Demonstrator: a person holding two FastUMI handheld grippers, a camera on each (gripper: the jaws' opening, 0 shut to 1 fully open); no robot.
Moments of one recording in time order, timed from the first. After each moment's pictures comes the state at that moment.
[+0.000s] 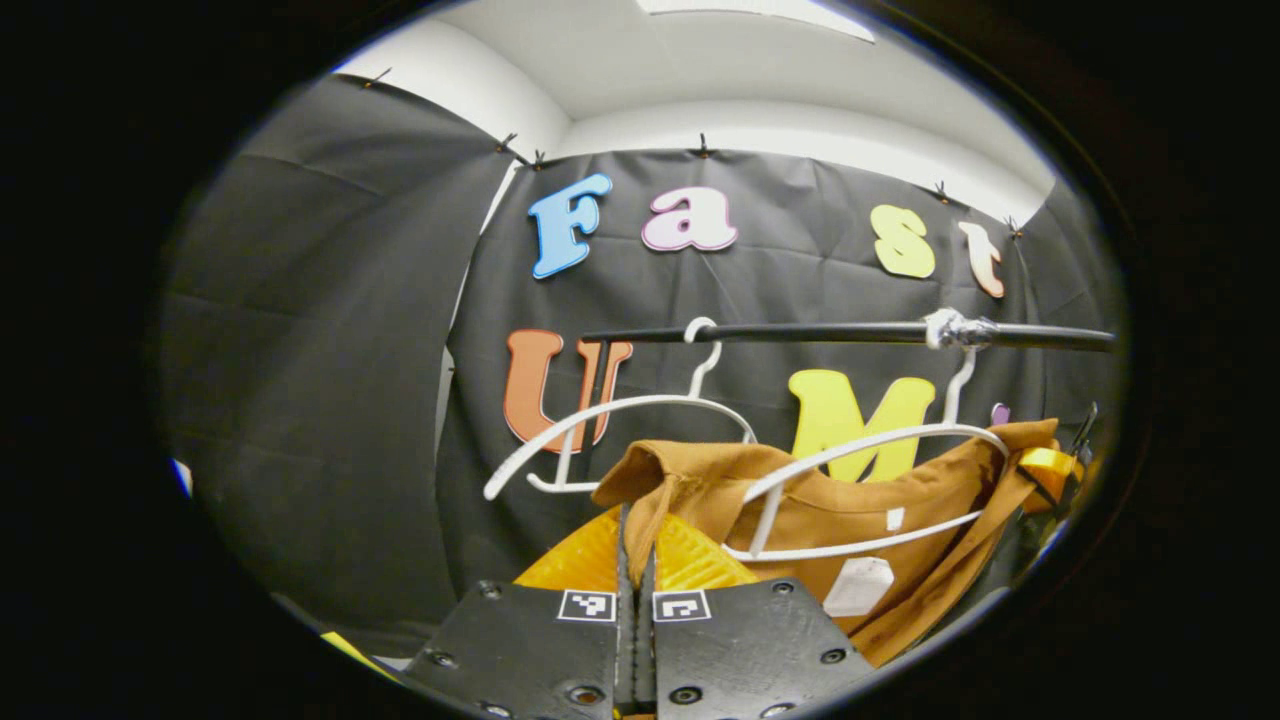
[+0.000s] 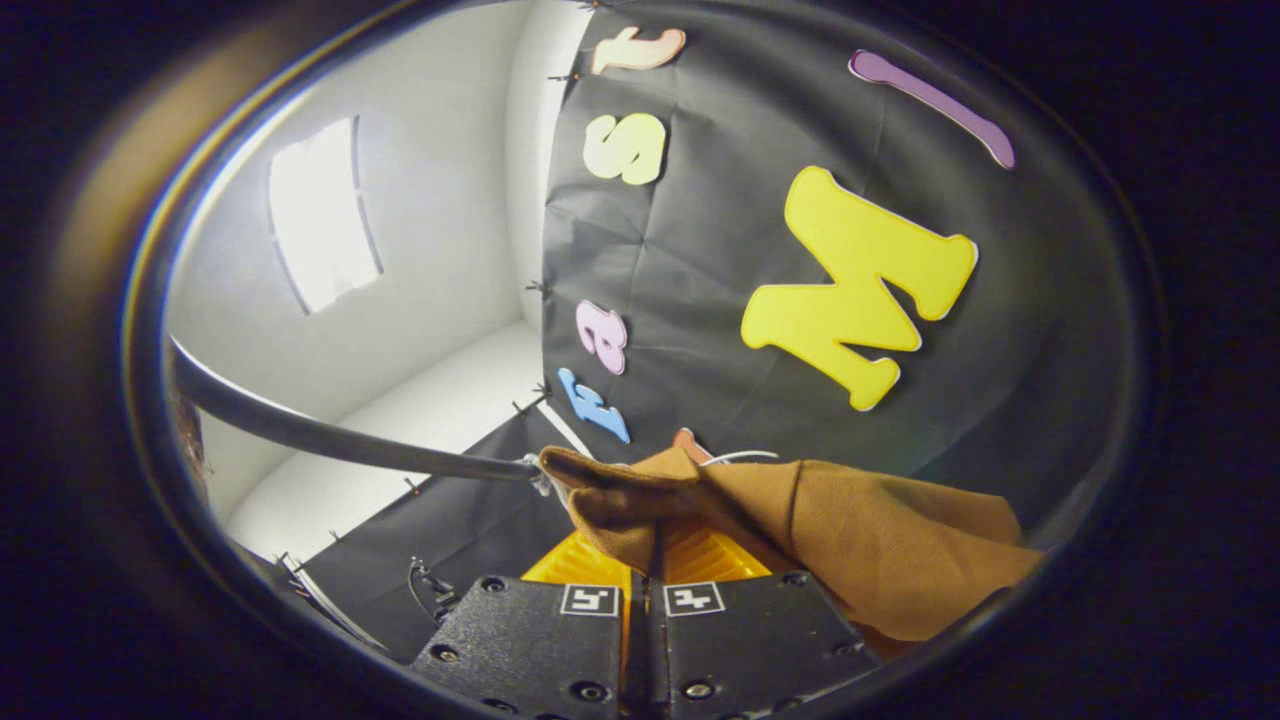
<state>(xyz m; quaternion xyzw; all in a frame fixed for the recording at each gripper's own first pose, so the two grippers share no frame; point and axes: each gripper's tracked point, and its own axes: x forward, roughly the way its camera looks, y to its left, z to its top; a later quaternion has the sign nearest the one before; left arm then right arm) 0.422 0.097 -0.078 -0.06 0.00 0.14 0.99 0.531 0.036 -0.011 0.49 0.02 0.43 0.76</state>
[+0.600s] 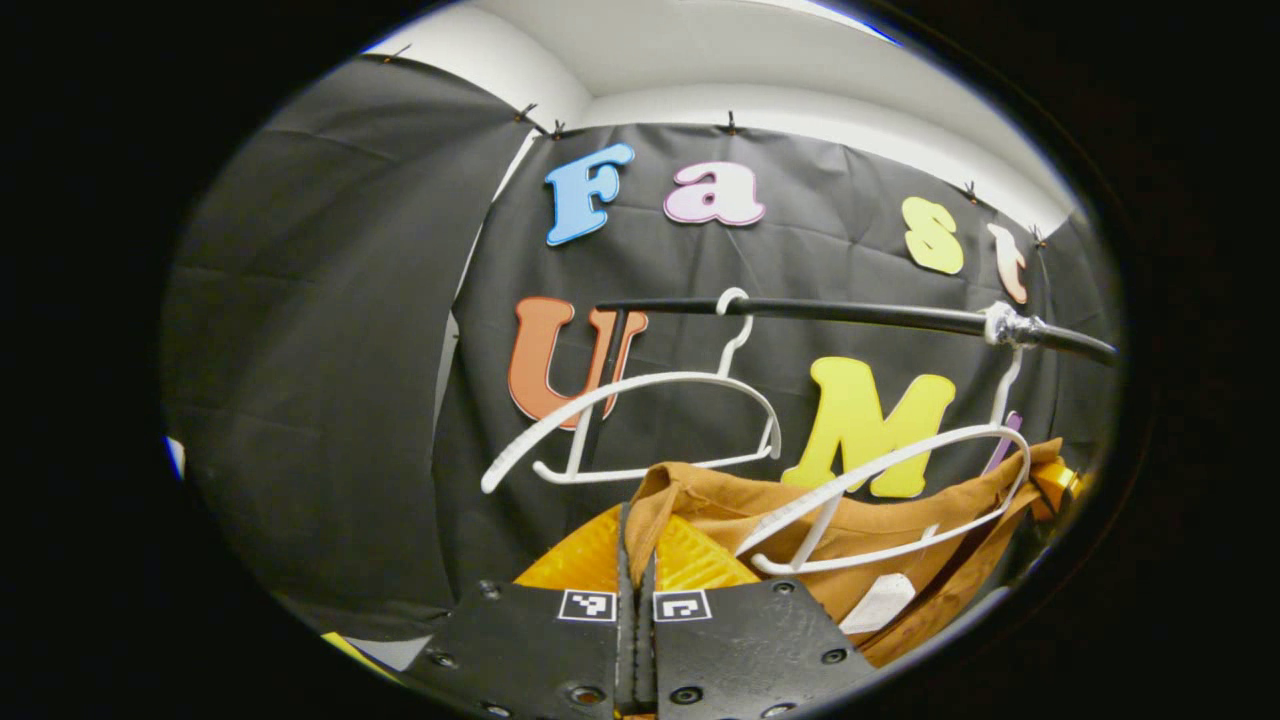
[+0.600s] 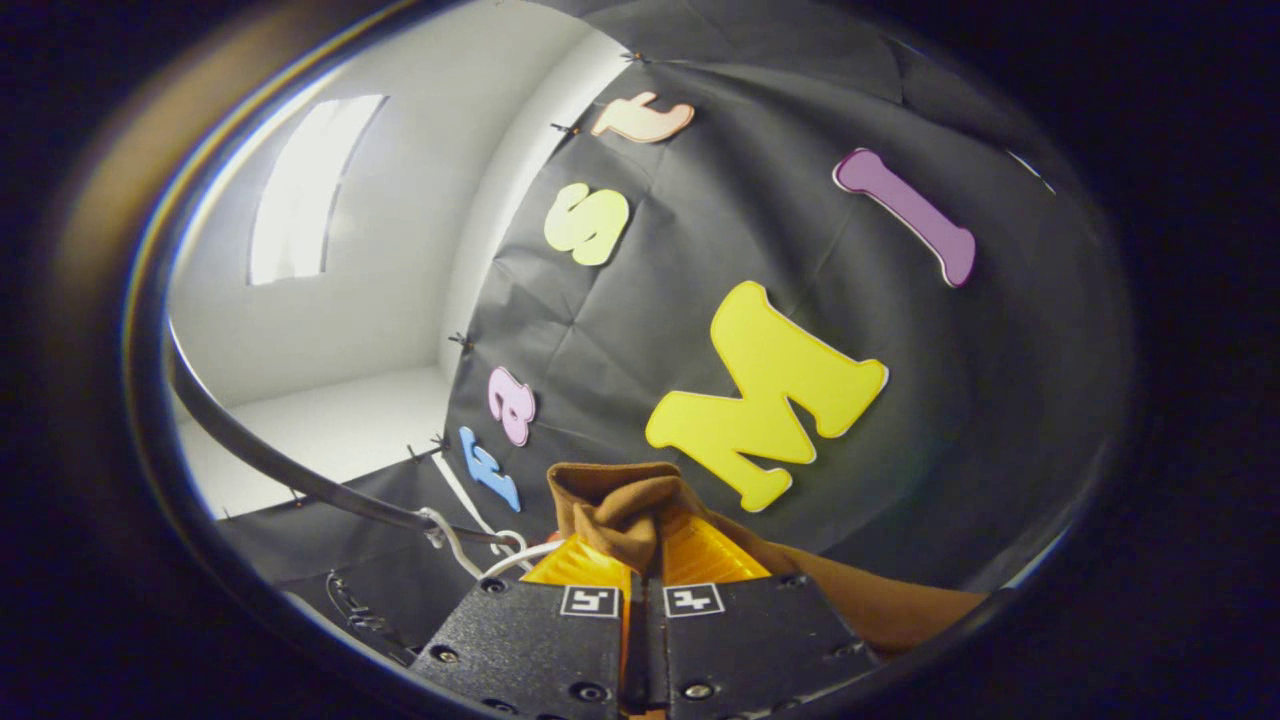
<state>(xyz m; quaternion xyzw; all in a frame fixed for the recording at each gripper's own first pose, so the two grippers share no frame) 0.450 0.106 -0.103 -0.11 0.03 0.13 0.98 0.575 -0.011 -0.026 0.48 -0.04 0.27 0.83</state>
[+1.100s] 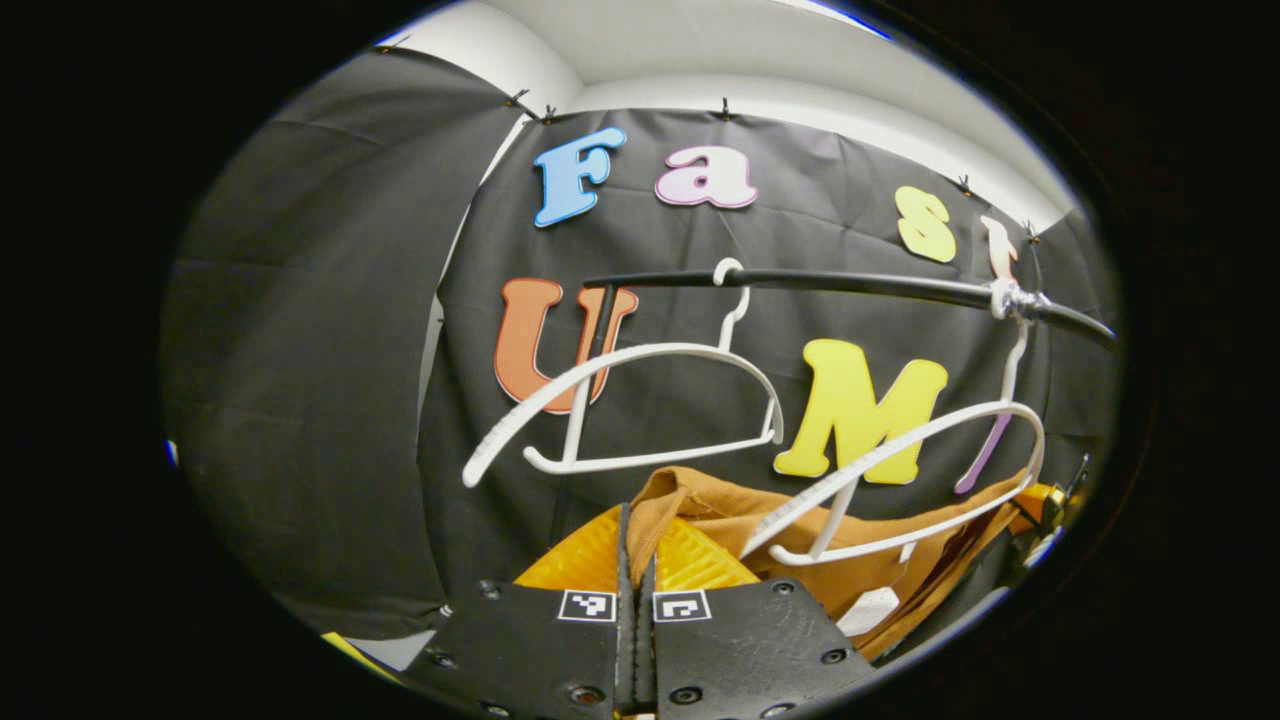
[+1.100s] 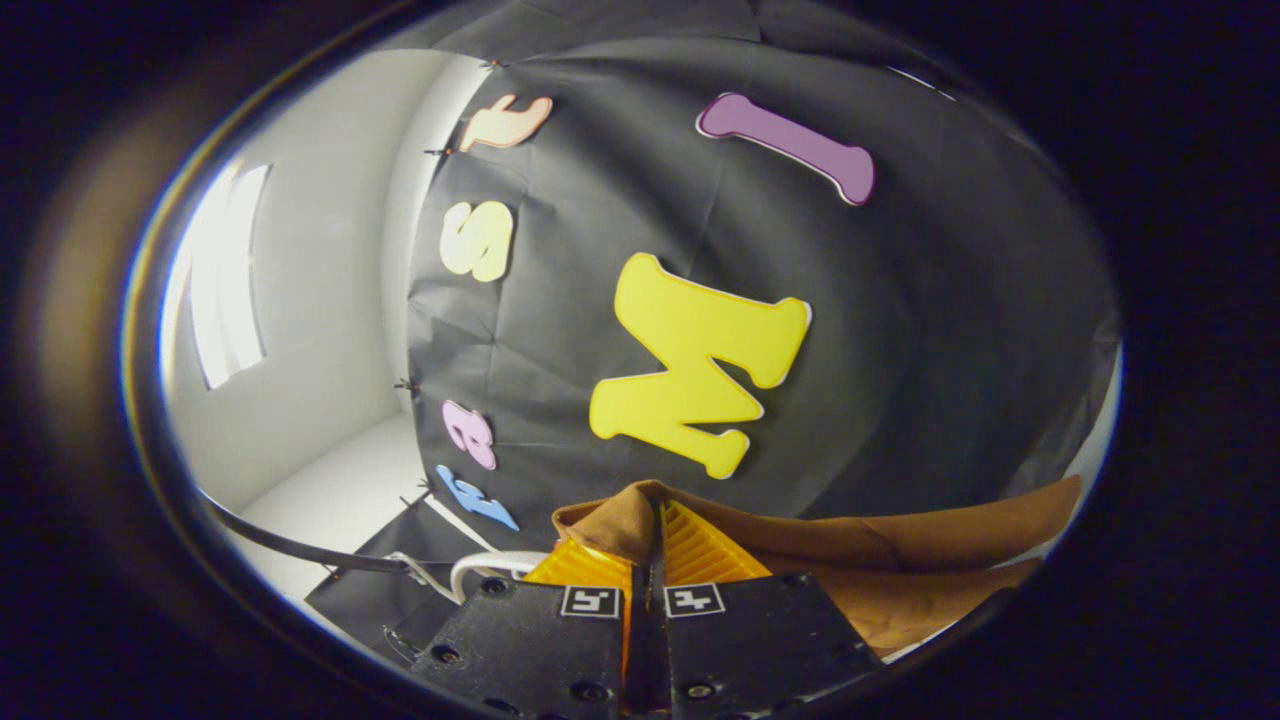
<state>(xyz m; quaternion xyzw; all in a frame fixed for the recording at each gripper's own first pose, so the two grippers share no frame) 0.461 0.108 -0.127 -0.11 0.06 0.11 0.99 0.613 -0.030 -0.096 0.57 0.06 0.22 0.79</state>
